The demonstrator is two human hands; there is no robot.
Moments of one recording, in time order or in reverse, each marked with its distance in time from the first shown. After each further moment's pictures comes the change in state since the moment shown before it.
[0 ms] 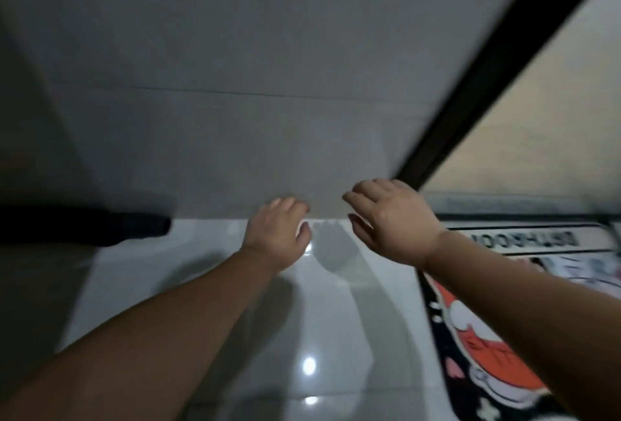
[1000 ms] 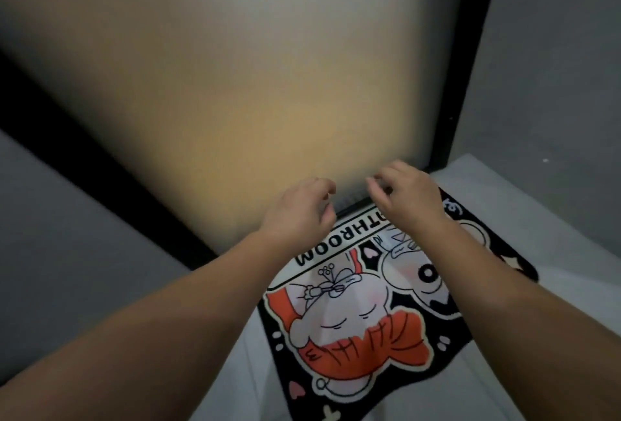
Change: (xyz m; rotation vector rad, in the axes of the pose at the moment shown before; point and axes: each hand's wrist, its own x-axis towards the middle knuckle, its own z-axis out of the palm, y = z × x) left_hand 0.120 0.493 0.026 0.036 -0.195 0.374; right_hand -0.342 0.330 -0.020 0.224 0.582 0.799
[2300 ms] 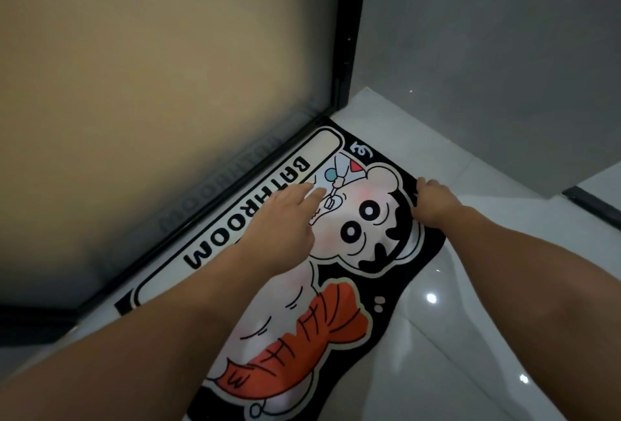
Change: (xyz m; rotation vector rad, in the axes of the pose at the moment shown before) left_hand 0.053 0.018 0.174 -0.061 -0.306 0.392; right_hand -0.134 0.234 0.038 -0.373 -0.774 0.876
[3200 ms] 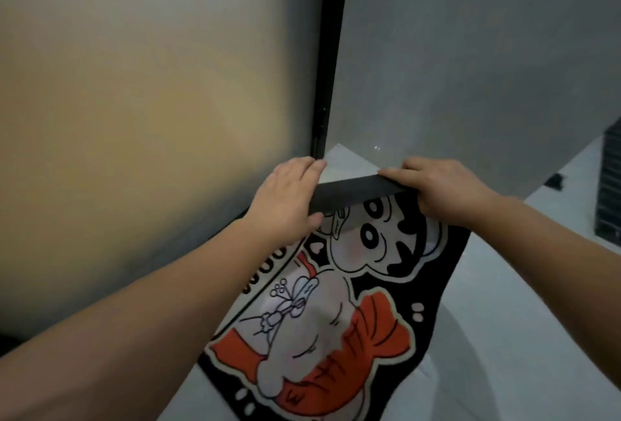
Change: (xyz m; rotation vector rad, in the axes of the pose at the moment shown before) left_hand 0.014 0.022 -0.085 0.095 0.271 0.158; right_hand -0.159 -0.036 -0.171 -0.354 0.537 -0.669
